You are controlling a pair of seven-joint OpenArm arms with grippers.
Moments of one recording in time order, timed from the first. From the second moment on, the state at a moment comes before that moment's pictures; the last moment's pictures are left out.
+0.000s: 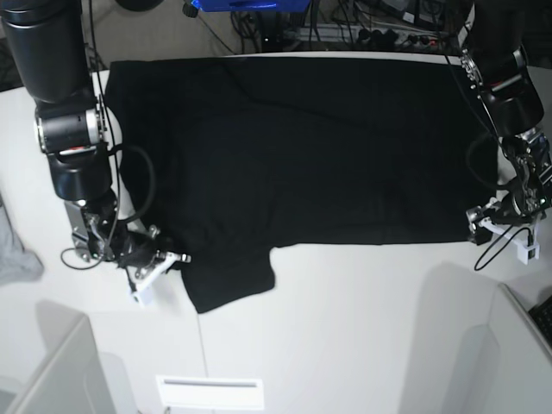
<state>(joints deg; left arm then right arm) -18.7 -27.2 -25.5 52.4 -18.9 -19.2 44.6 39.3 14.7 -16.8 23.9 42.6 25.8 -36.0</state>
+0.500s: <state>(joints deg) -25.1 -28.3 -15.1 41.5 -18.9 -18.8 37.6 39.3 14.7 -16.8 23.9 42.6 25.8 -36.0</state>
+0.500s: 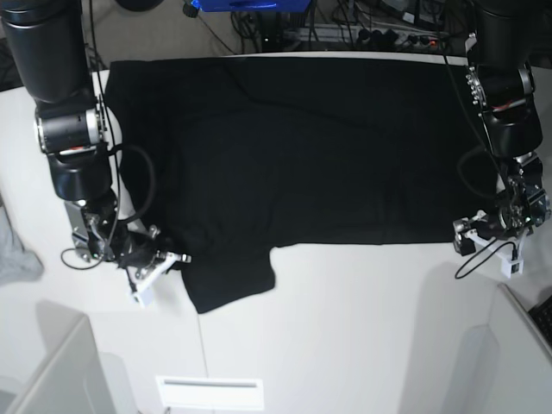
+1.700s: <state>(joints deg) -20.6 -28.0 -15.5 51.1 -19.2 -22.6 37.8 33.3 17.9 -15.7 36.6 41.9 25.6 -33.2</state>
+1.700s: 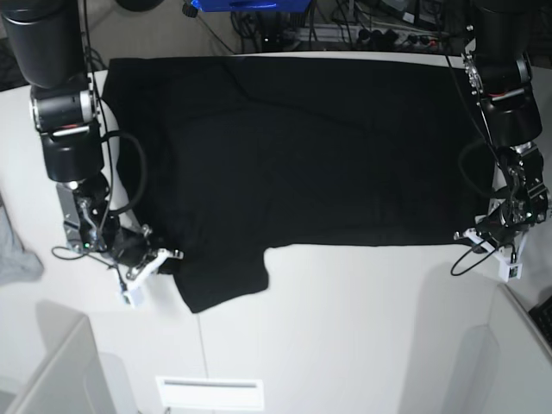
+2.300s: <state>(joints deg) -8.1 -27.1 -20.6 69.5 -29.3 -22.9 40.4 24.4 20.9 -9.0 49.7 42.0 25.6 -37.0</state>
